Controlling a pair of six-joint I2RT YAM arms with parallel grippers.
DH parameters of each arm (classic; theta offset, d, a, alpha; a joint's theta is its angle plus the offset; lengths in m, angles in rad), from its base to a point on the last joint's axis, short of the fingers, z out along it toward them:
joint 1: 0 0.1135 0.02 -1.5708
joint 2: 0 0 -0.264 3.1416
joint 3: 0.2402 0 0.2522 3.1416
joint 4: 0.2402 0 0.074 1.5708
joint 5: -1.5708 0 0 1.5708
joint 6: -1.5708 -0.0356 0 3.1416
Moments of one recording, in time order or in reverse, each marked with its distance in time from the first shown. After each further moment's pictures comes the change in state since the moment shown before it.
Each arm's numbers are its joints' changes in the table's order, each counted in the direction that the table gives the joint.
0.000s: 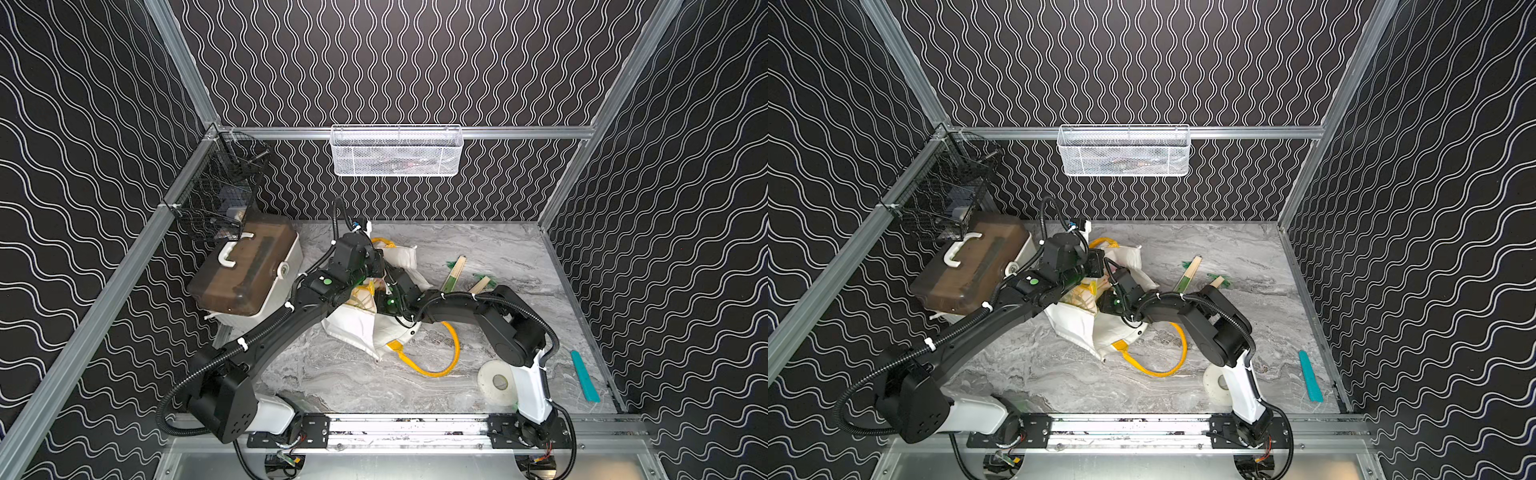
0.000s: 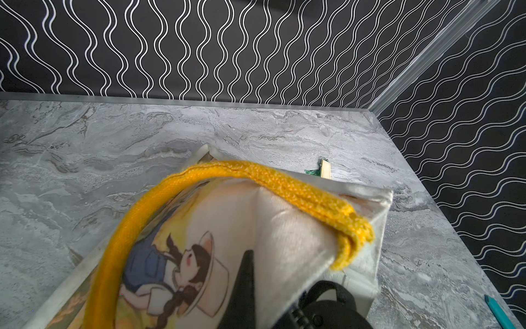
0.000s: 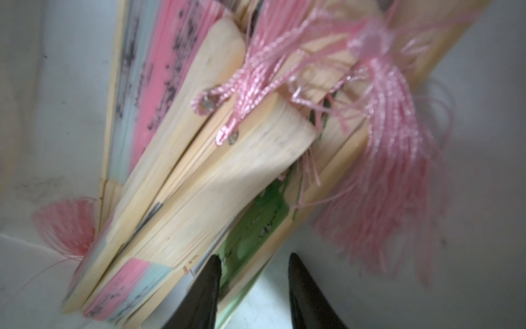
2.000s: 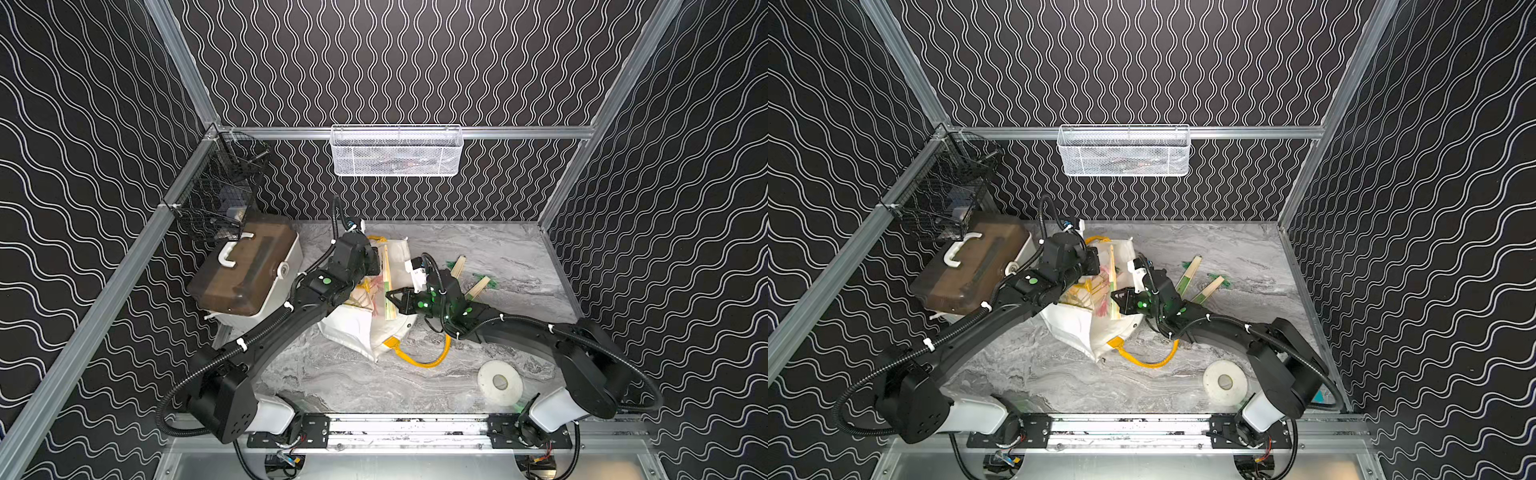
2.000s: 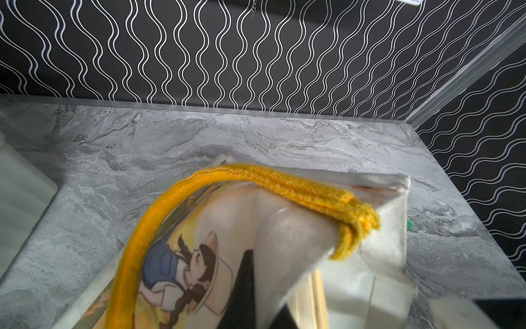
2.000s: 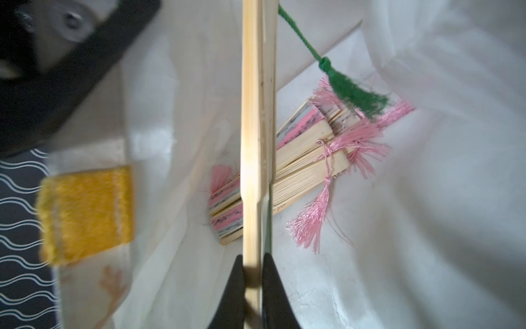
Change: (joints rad) left arm 0.006 -0.003 0.009 0.027 0.135 -0.005; right arm -0.040 -0.558 -0.407 -0.204 0.080 0.183
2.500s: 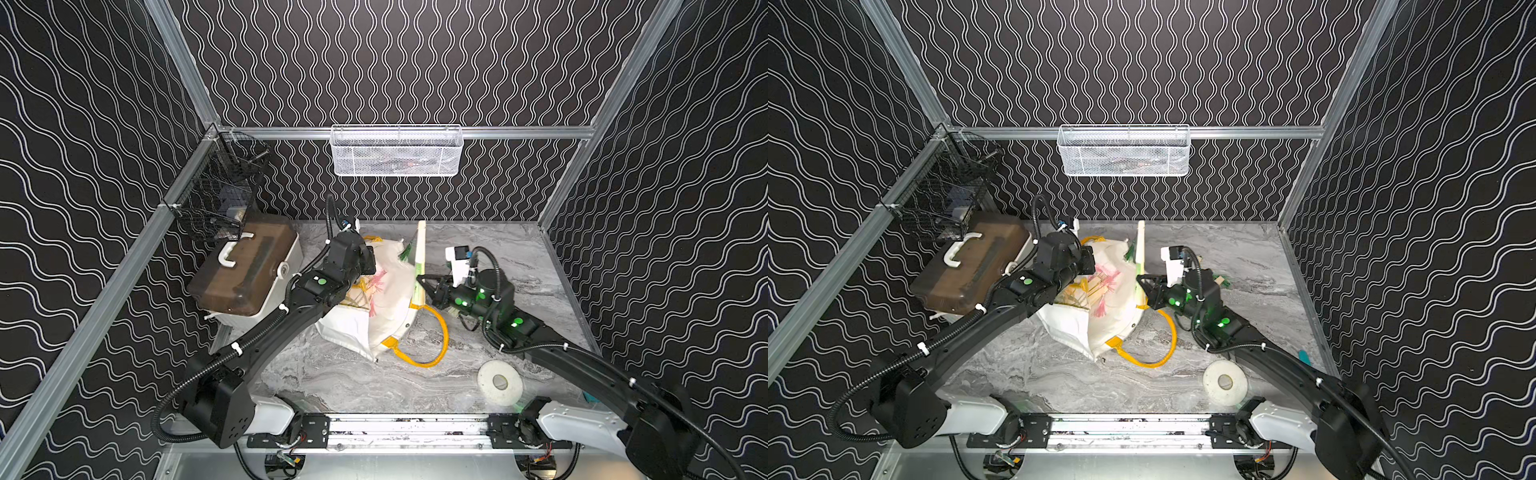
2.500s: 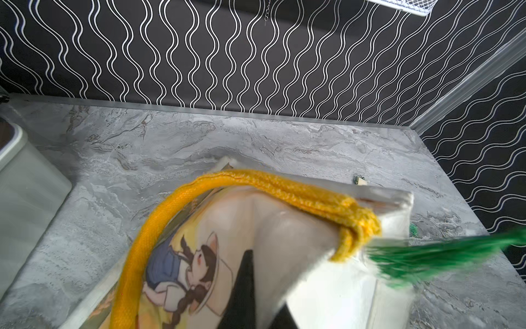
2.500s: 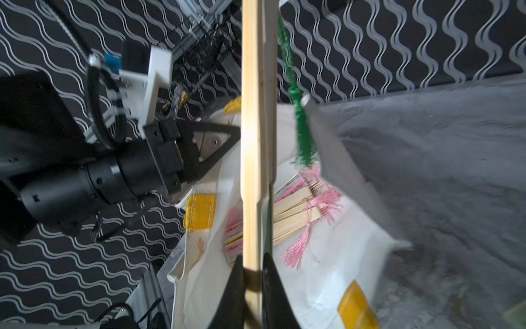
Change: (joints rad) left arm 0.024 -0.026 -0.010 0.008 -0.001 0.000; right arm -0.135 -0.422 -0.096 0.110 -0.053 0.083
